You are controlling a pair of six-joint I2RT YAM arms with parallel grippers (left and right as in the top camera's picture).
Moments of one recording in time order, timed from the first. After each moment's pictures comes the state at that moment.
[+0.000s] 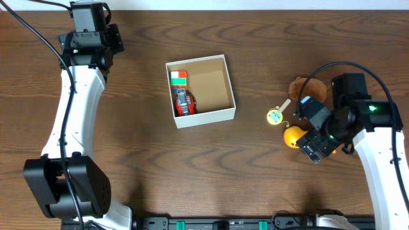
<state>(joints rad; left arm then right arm) 0.04 1.73 1.53 -0.54 -0.40 -0.09 0.01 1.29 1.15 -1.32 -0.05 -0.67</state>
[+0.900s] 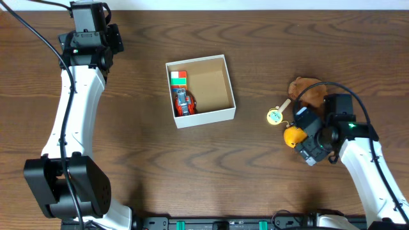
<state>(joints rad) 0.04 1.73 1.53 -0.54 -0.40 -0.09 -0.05 1.30 0.78 -0.83 0.05 -0.72</state>
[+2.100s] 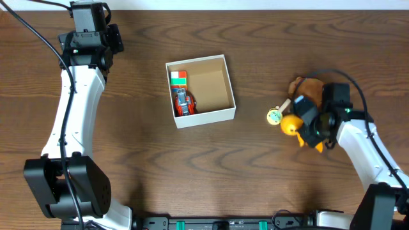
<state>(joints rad) 0.04 1.73 1.53 -0.54 -0.40 -0.09 -0.05 1.47 0.88 -0.73 -0.07 -0.68</state>
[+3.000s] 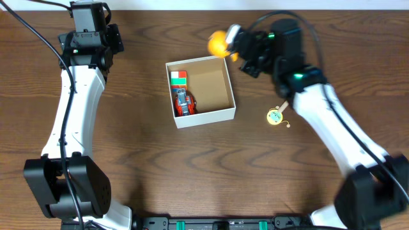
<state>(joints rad) 0.04 1.73 1.53 -0.54 -0.40 -0.09 0.37 1.72 1.34 -0.16 -0.28 -0.74</state>
